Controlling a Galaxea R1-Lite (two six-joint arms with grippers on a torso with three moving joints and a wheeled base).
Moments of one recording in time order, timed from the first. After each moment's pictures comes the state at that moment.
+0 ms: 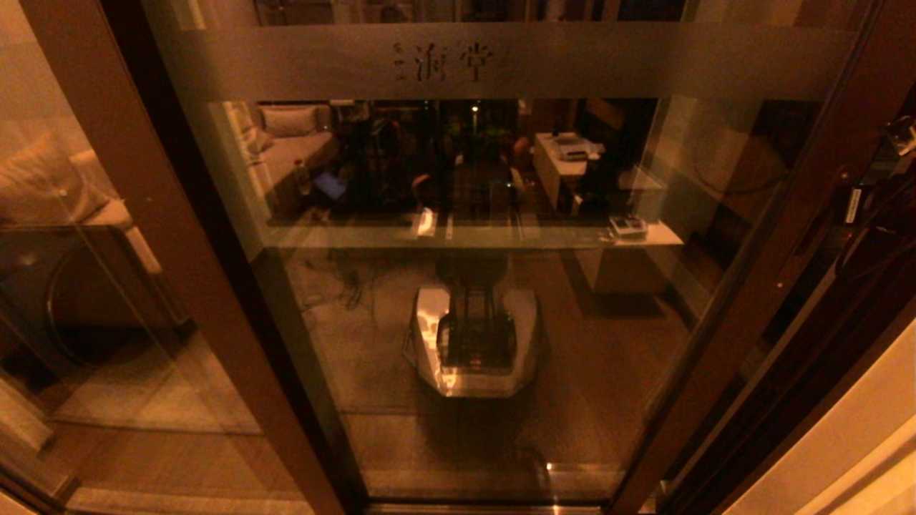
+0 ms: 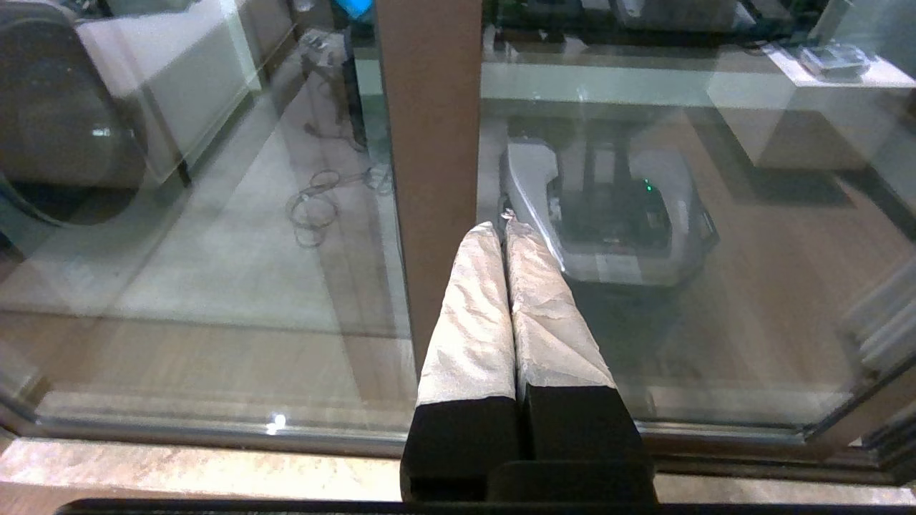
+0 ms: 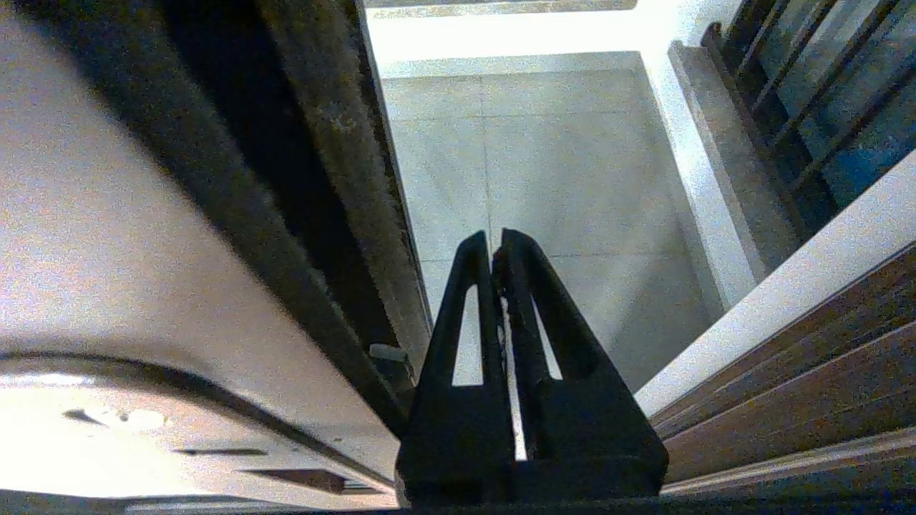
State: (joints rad) left arm 0.00 0.00 0.00 -0.01 0.00 0.00; right arm -0.43 1.92 -1.47 -0.22 0.43 -0.12
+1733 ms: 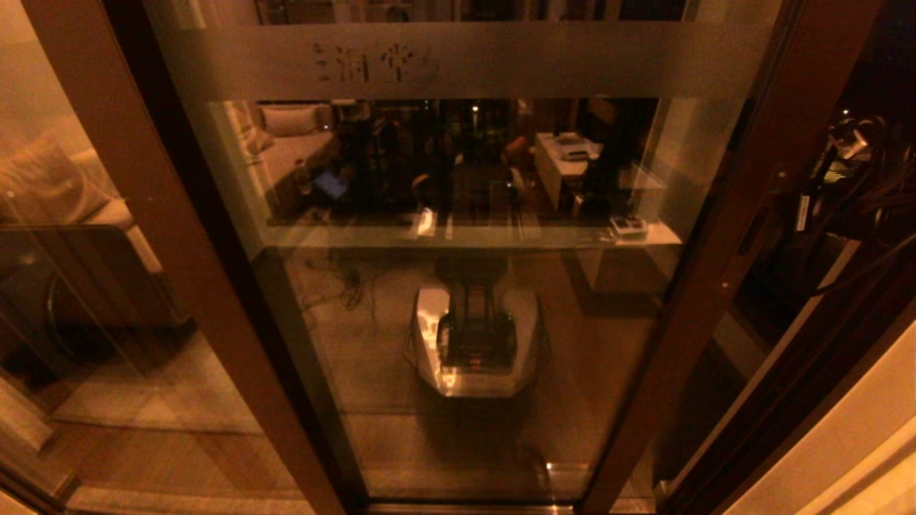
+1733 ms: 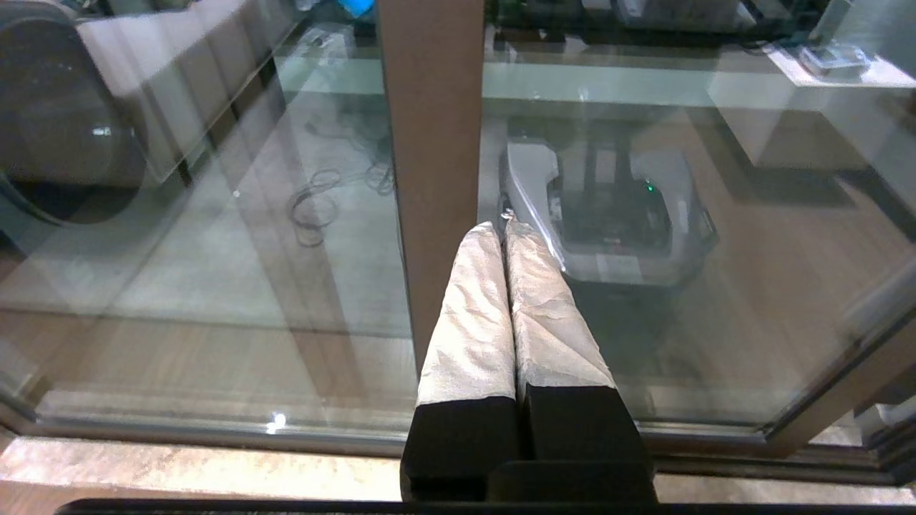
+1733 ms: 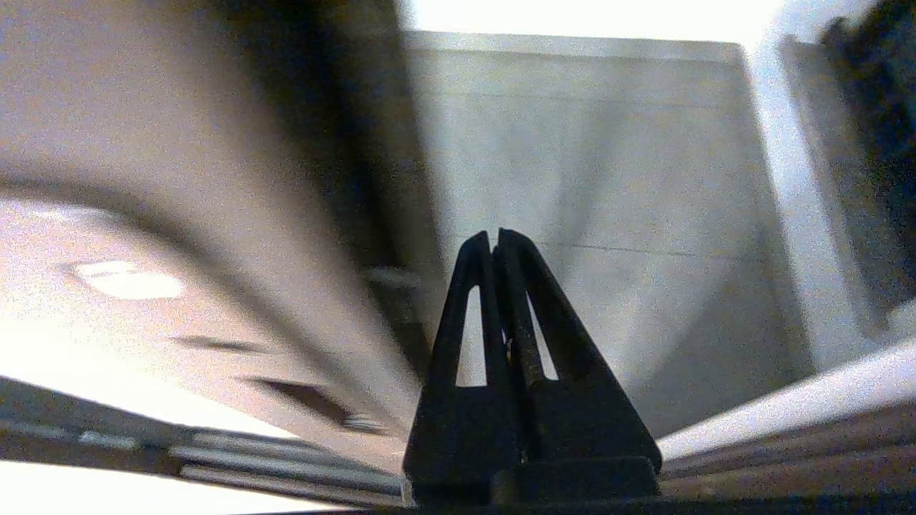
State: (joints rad) left arm 0.00 0.00 0.00 -0.01 0.00 0.00; right arm -0.27 1.83 -1.34 -0.22 0.41 -0.11
